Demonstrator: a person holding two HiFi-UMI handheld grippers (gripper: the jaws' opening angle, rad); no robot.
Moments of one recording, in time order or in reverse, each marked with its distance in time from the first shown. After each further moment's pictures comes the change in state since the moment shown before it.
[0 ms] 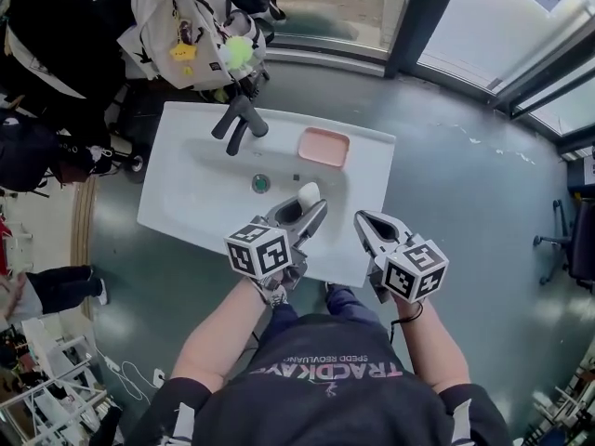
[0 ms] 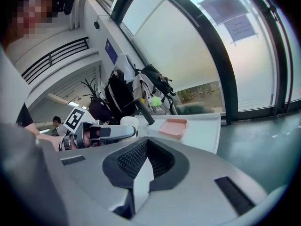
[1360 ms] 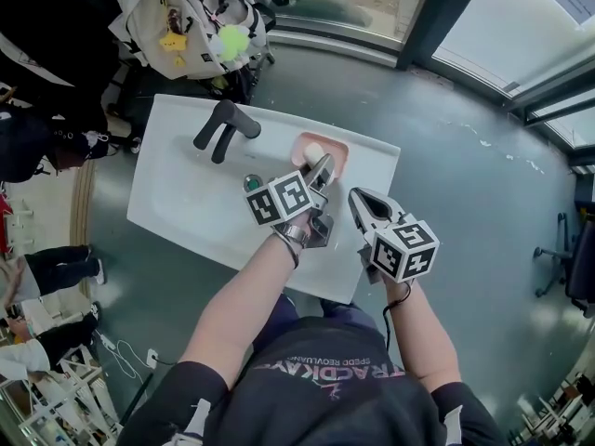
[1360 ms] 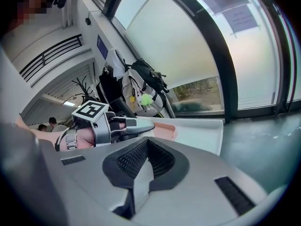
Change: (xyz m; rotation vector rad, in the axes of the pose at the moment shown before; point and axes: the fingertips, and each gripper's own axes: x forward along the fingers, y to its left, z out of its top) left arm 0.115 0.090 0.033 -0.360 -0.096 0.261; right arm 0.068 -0.072 0.023 0.026 0.044 -0.026
